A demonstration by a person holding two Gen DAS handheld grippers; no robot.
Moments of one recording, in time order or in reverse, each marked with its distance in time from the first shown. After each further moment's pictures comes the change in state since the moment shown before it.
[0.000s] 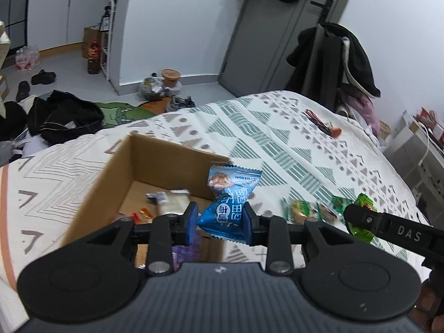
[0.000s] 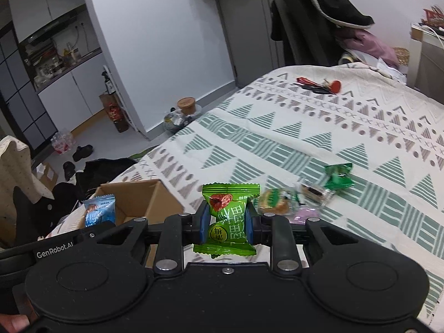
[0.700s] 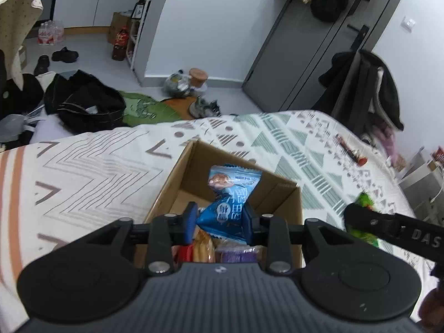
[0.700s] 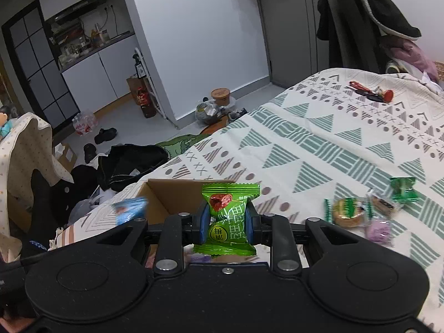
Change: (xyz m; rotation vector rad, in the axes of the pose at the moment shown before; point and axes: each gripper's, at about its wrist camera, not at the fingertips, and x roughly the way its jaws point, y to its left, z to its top) left arm 0.022 0.083 0.012 -0.144 -0.030 0.011; right arm 0.039 0.090 0.005 -0.087 0.033 0.079
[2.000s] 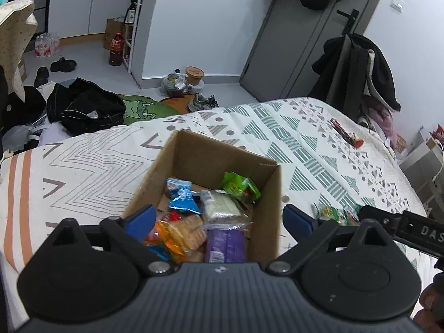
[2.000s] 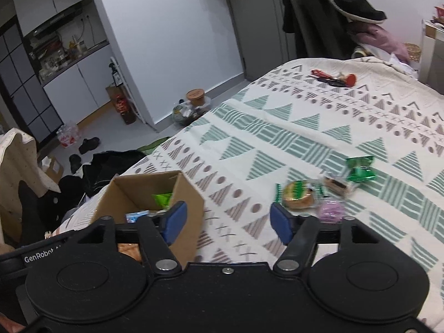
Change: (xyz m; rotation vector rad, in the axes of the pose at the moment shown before) left arm -0.025 -0.037 -0.017 0.086 0.037 0.034; right arm -0.036 -0.066 -0.016 0.088 -0.005 -0.060
